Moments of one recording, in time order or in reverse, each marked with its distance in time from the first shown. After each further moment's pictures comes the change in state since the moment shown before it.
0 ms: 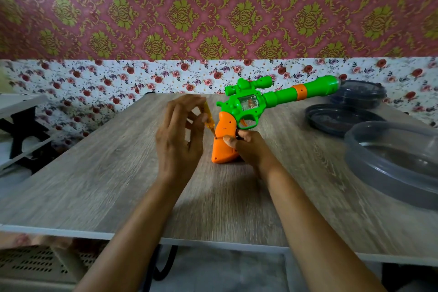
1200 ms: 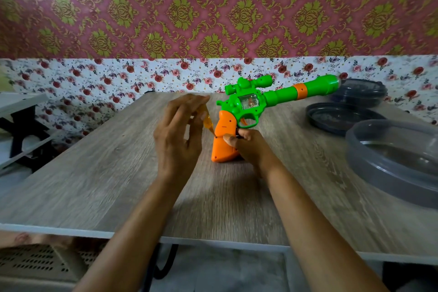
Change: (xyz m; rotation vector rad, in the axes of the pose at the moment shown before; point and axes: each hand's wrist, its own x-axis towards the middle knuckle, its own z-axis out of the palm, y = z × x) left_hand -0.002 -0.002 -0.001 0.019 -0.013 0.001; right_hand 0.002 0.002 0.001 0.026 -0.005 0.019
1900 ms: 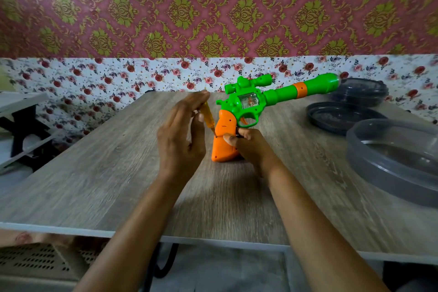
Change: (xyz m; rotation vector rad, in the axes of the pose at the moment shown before) left_hand 0.000 0.004 0.000 -0.008 -0.019 -0.006; right_hand 0.000 0.000 0.000 0.003 -0.003 -0.007
